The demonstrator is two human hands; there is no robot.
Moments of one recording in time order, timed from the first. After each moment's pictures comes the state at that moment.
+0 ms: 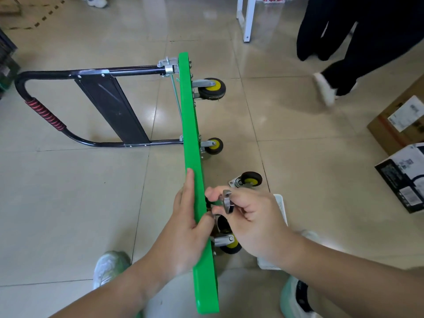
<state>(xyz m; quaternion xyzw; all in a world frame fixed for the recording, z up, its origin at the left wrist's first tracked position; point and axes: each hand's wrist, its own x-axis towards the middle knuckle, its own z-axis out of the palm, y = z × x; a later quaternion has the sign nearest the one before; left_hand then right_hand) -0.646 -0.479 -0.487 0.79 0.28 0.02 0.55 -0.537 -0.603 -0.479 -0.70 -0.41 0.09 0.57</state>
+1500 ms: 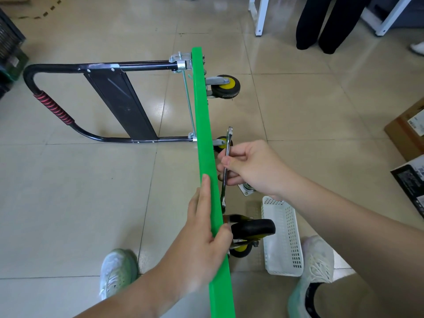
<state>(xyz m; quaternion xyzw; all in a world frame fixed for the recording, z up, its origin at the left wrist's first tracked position) -0.646 -0.472 -0.484 0.80 0.25 -0.02 0.54 -0.464 -0.527 -0.450 -0.72 -0.22 0.40 0.53</state>
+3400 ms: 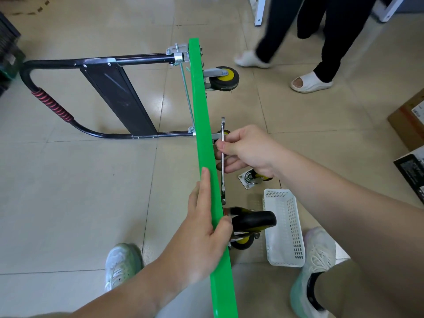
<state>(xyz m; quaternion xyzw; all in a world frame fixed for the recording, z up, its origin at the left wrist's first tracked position) -0.645 -0.476 -0.474 0.80 0.26 -0.03 0.54 -0.437 -0.504 -0.466 -0.71 -0.19 0.45 0.50</state>
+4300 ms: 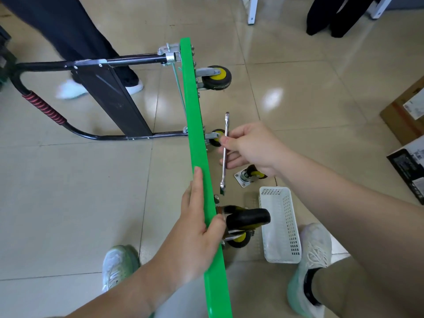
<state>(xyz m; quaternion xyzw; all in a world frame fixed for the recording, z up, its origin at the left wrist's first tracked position) -0.645 -0.477 -0.477 0.80 0.27 -0.03 0.54 -0.429 -0.521 -0.459 -0.72 -0.15 0.41 0.53</state>
